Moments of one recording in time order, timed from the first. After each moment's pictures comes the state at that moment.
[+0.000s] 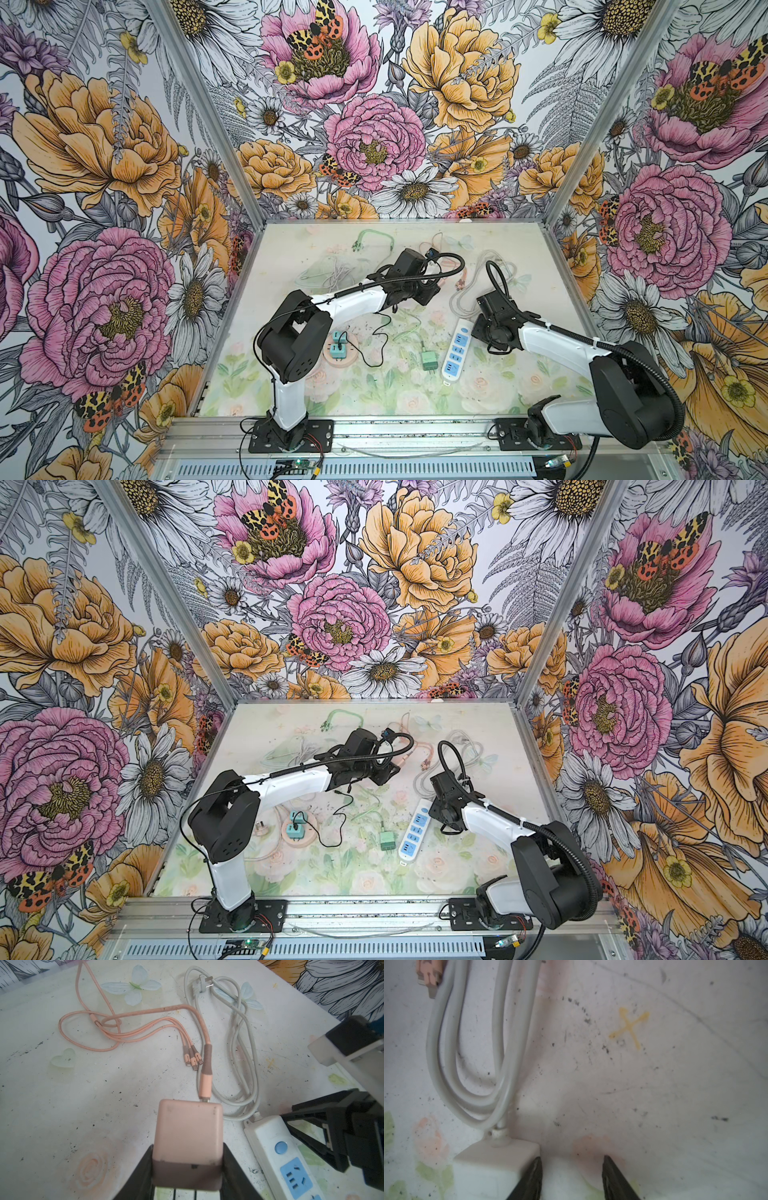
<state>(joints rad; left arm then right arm) -0.75 1.86 1.28 -0.13 0.14 -0.07 0.39 1.38 0.62 -0.42 0.12 0.85</state>
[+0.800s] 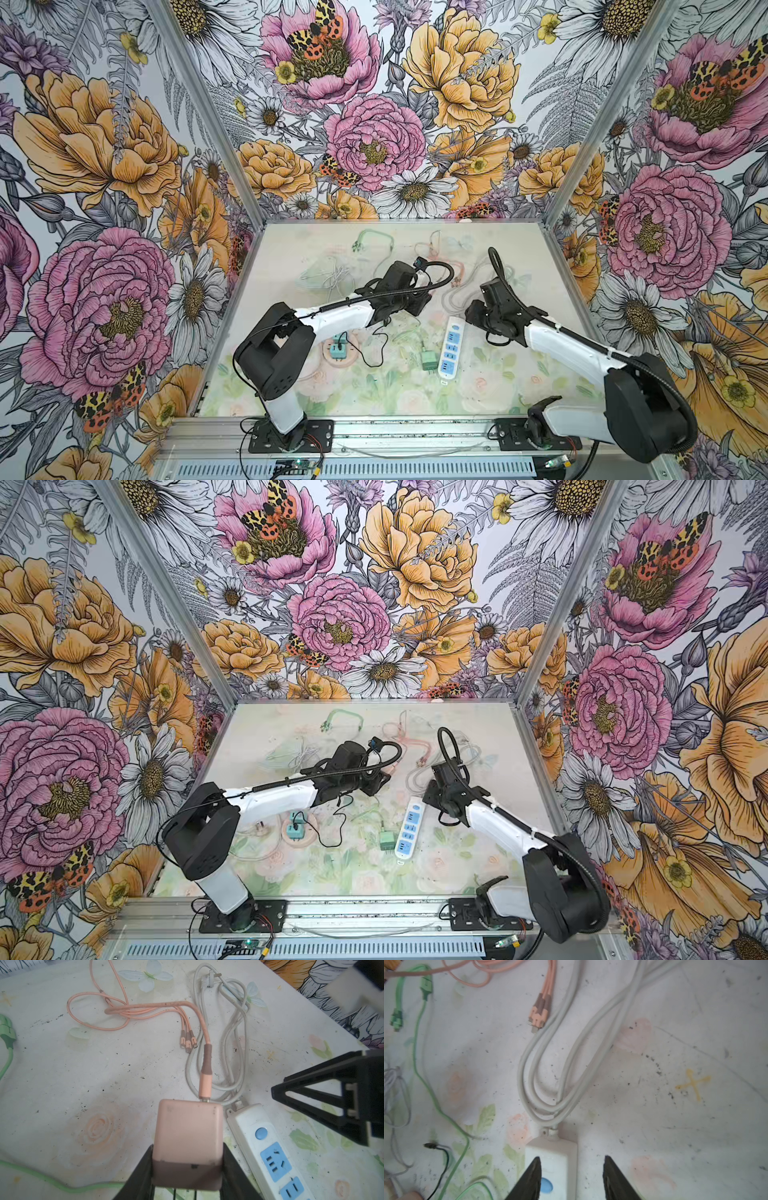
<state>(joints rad) -0.77 1.71 1.07 -0.03 0.08 -0.14 0.38 1.23 0.68 -0.36 -0.01 0.72</state>
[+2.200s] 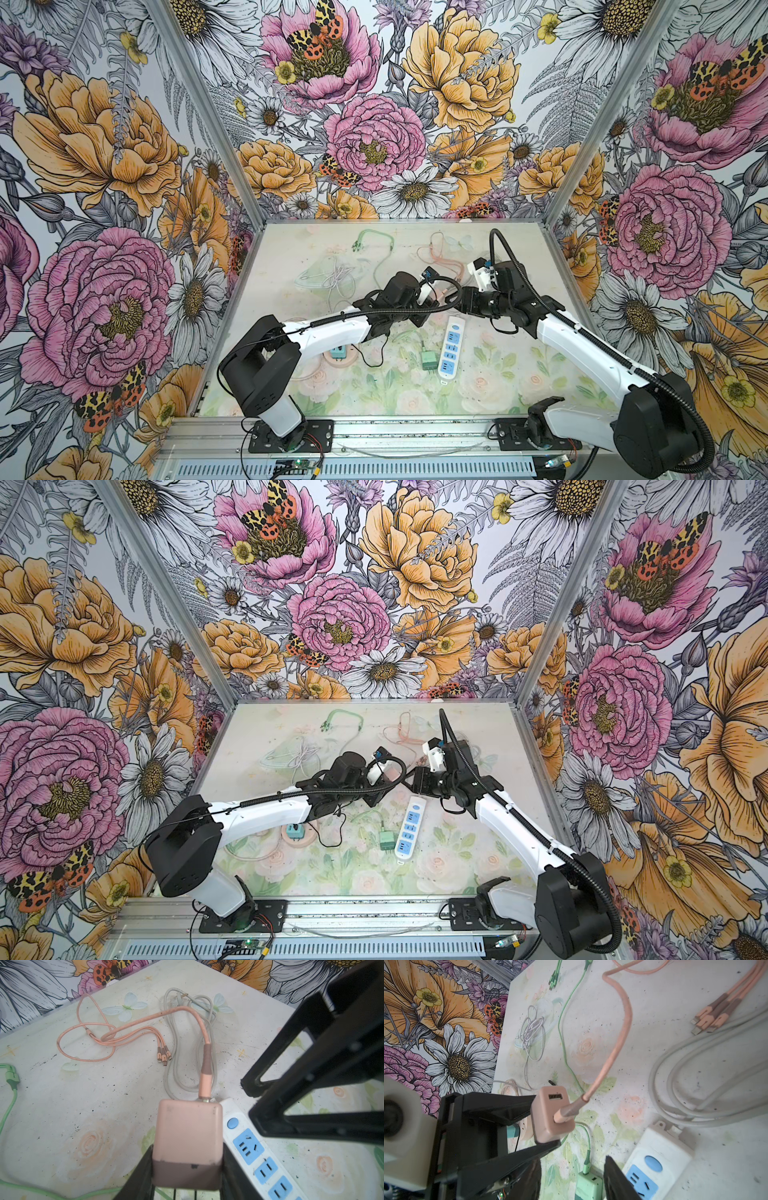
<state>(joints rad) -0.86 1.61 0.99 0.05 0.05 -0.02 0.34 1.21 0.81 -0.37 -0.54 0.53</state>
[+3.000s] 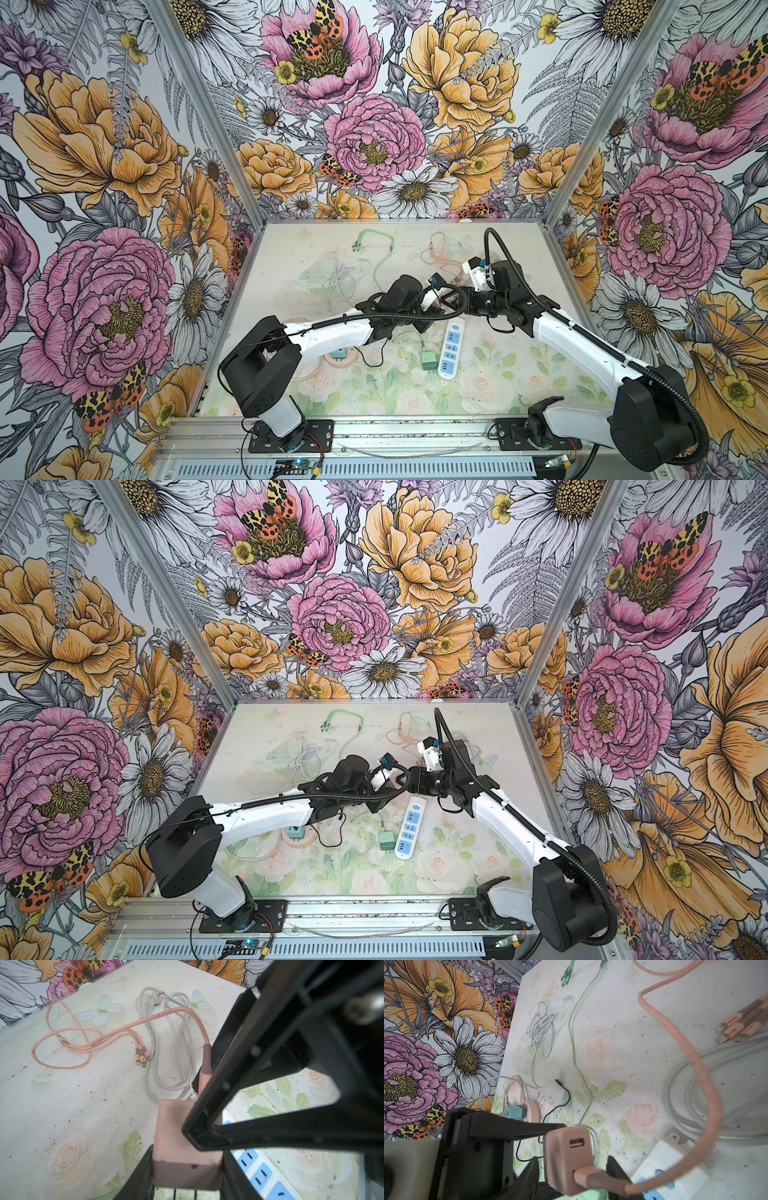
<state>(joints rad) -0.89 1.61 0.99 0.04 0.11 0.03 0.35 1.26 0.81 -0.30 -0.59 0.51</state>
